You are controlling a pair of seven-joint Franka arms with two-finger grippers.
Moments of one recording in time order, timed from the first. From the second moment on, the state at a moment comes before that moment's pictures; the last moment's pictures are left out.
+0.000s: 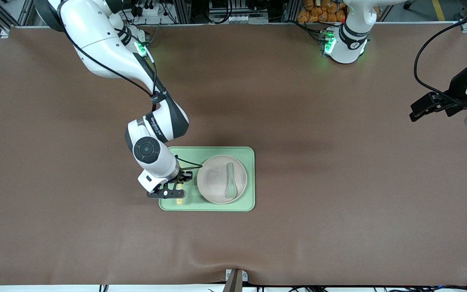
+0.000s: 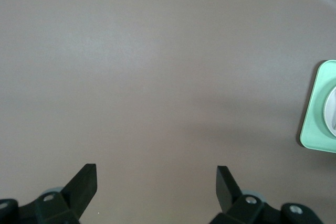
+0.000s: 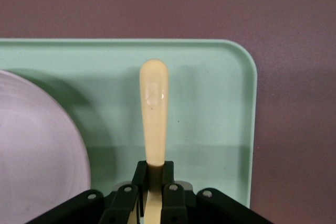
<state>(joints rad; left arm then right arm) 0.05 0.04 -0.14 -1.53 0.01 1.59 -0.24 0.43 0.73 0.02 -1.56 0.00 2.33 0.44</state>
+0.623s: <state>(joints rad) 0.04 0.04 -0.16 -1.53 0.00 1.61 -0.24 0.43 0.72 0.02 -1.66 0.00 2.46 0.44</state>
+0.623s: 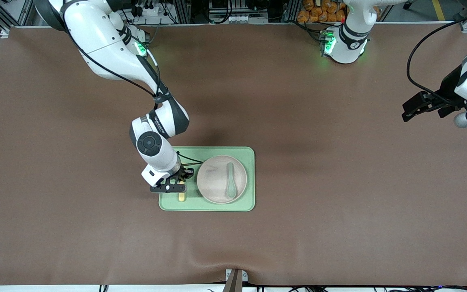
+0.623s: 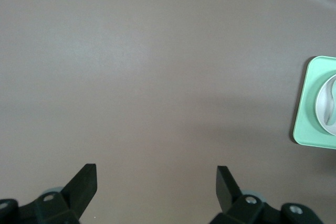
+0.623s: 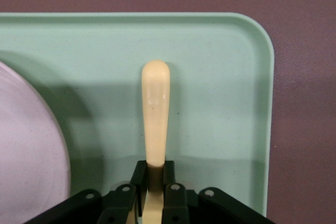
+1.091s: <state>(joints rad) 0.04 0.04 -0.16 -1.52 0.00 1.61 -0.24 0.42 0.69 0.01 -1.63 0.00 2.39 0.44</state>
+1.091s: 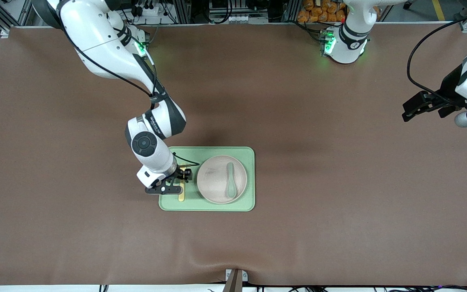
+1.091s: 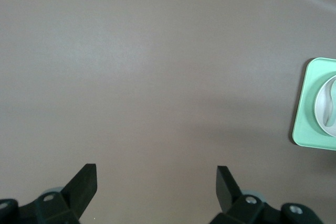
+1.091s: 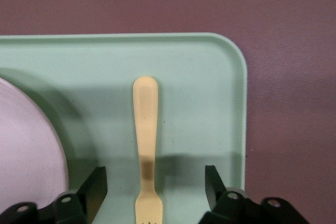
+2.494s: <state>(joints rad) 0.04 0.04 -0.17 -1.53 0.00 1.59 -0.24 0.02 0.29 0.00 -1.48 0.00 1.57 0.01</state>
